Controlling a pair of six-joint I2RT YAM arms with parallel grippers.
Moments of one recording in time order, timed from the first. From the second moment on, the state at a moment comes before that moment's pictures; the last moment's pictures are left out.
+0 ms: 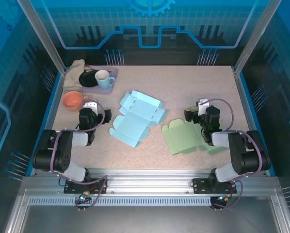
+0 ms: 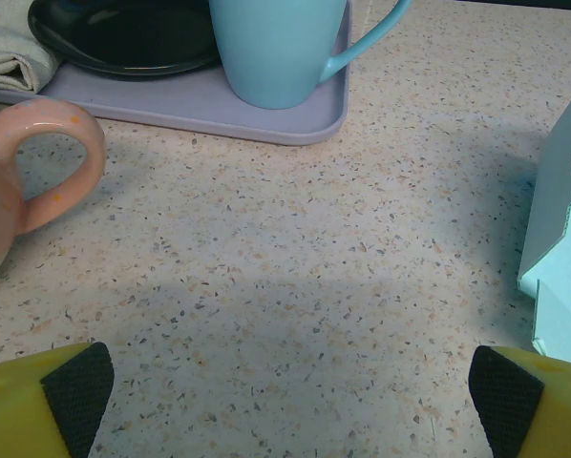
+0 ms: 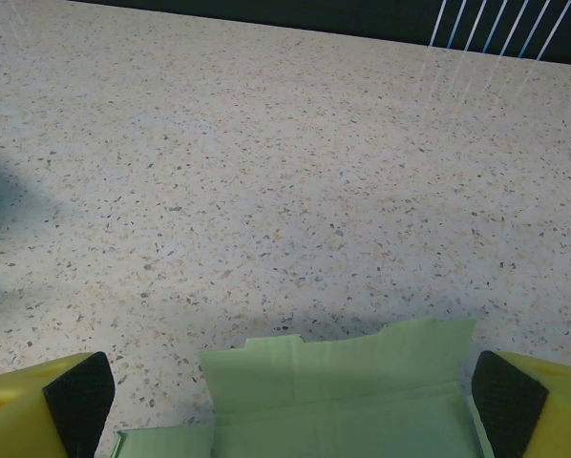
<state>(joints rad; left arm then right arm) 0.00 1.52 0.40 0.67 0.00 -0.11 0.08 1.50 0.41 0.67 -0.04 -0.08</state>
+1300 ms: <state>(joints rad) -0.13 1.31 0.41 0.55 -0.37 -0.15 0.09 1.34 0.51 0.41 0.10 -0.03</state>
